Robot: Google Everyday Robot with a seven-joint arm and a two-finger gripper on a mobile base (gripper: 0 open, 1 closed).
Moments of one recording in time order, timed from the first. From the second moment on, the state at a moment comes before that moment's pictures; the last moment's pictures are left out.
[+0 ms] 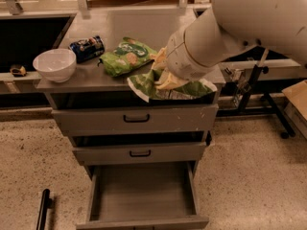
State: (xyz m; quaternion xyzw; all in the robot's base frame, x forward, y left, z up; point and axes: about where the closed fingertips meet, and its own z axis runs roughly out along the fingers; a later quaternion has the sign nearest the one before) arm 0.524 -0.018 0.934 -0.76 0.55 -0.04 0.35
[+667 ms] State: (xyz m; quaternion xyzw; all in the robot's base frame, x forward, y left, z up) arm 0.532 -0.023 0.895 -0.75 0.57 -0.02 0.35
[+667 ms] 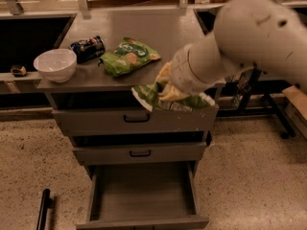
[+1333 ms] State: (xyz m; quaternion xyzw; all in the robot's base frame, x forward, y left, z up) arm 0.549 -0.041 0.692 -0.68 0.64 0.13 0.33
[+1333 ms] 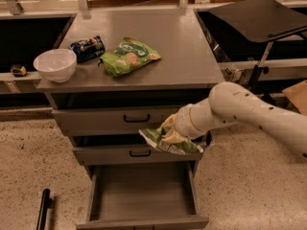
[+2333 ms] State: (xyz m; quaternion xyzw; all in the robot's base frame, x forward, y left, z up) arm 0.548 -0.040 0.646 -0.66 0.65 0.17 0.34
